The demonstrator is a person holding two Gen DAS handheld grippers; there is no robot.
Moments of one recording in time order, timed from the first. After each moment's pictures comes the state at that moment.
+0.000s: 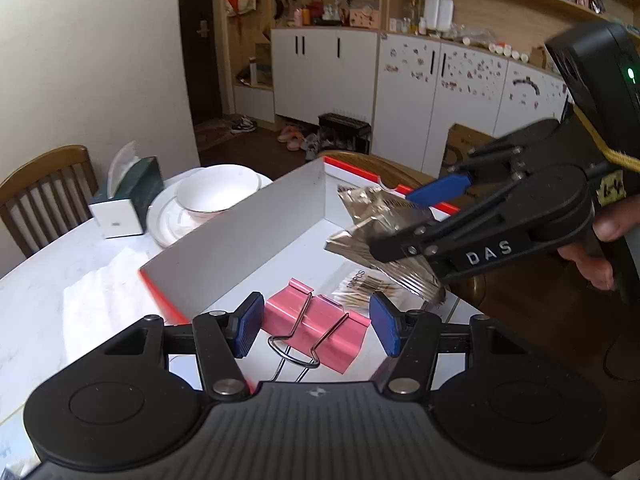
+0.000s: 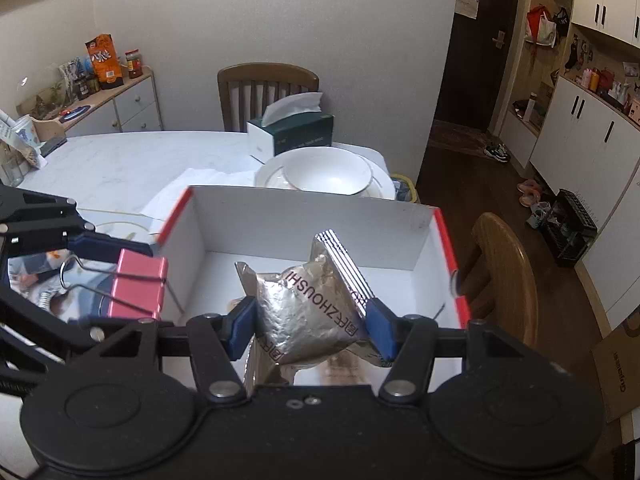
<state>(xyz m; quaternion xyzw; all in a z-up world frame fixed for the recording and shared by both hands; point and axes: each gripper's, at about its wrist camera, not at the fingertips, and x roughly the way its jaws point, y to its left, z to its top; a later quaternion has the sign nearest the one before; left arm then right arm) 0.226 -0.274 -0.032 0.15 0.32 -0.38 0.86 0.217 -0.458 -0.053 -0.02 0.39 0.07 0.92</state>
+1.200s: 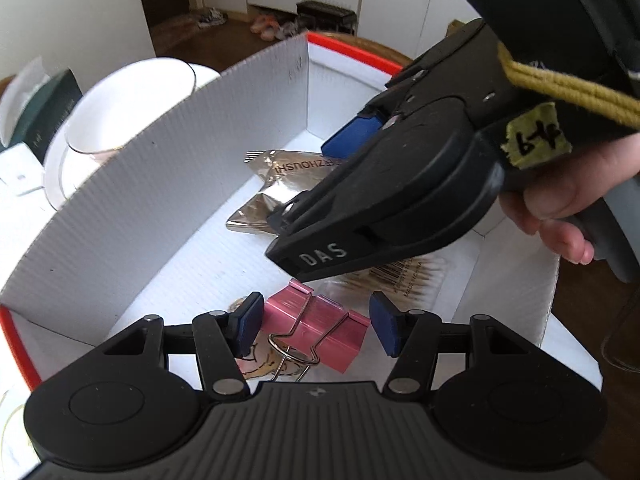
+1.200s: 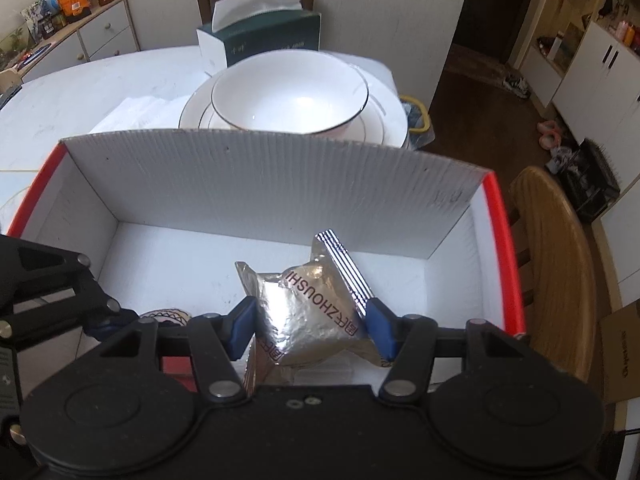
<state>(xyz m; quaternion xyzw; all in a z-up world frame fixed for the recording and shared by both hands) 0.317 -0.373 -0.119 0.21 0.48 -0.38 0.76 0.343 -0.475 -0.140 -0.03 0.51 0.08 0.85</state>
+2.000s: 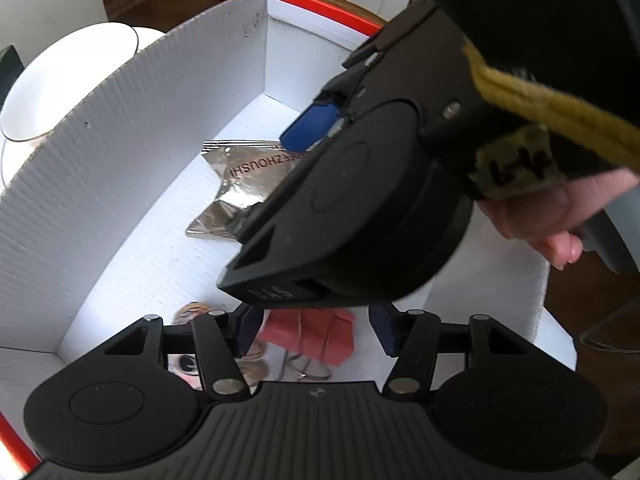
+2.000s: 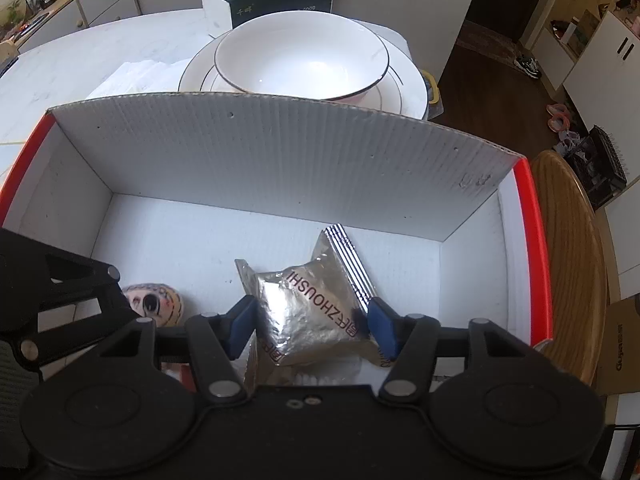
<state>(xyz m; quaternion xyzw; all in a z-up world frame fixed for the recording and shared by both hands) 0.328 -0.384 -0.129 0.22 0.53 -0.43 0.70 0.355 -0.465 -0.149 -0.05 0.55 0.08 0.83</state>
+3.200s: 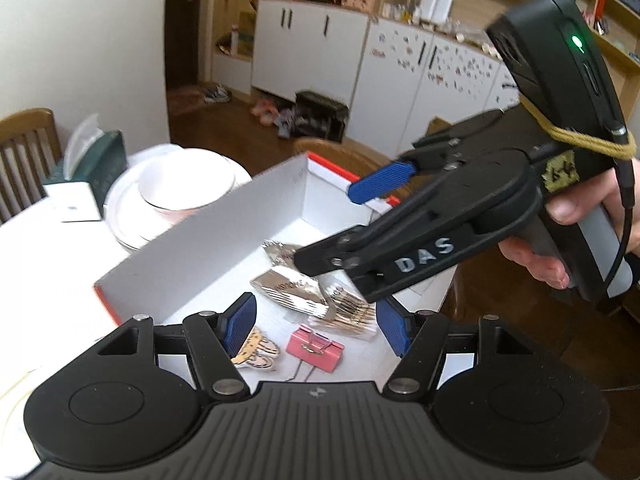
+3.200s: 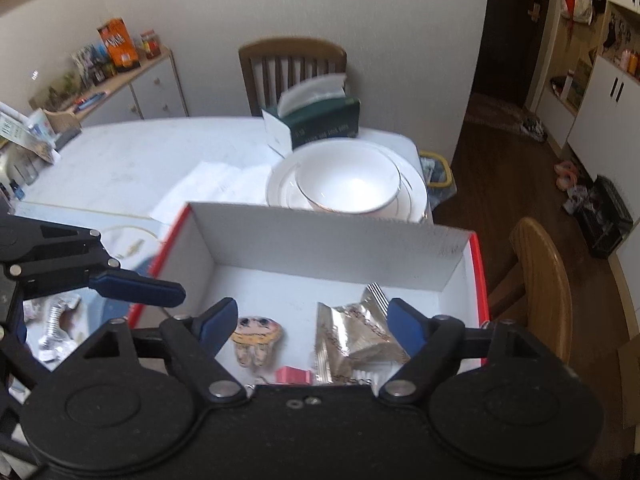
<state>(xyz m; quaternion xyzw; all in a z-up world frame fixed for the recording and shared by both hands) 0.274 -0.295 -0.031 0.10 0.37 -0.41 0.83 0.278 -0.461 -0.042 0.00 0.43 0.13 0.89</state>
